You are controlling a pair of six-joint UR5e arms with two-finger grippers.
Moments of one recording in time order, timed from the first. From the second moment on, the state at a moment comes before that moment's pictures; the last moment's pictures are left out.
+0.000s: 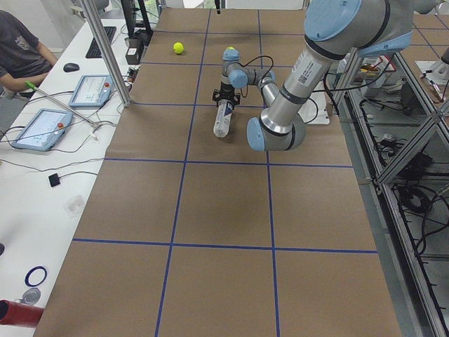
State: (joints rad) left arm -0.43 -2.41 -1.45 -1.60 -1.75 0.42; right arm 1.48 -1.50 1.54 -1.68 2.35 -0.08
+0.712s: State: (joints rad) left arm -0.43 -2.40 -1.45 -1.63 -1.75 0.42; right arm 1.48 -1.50 1.54 -1.68 2.35 -0.08
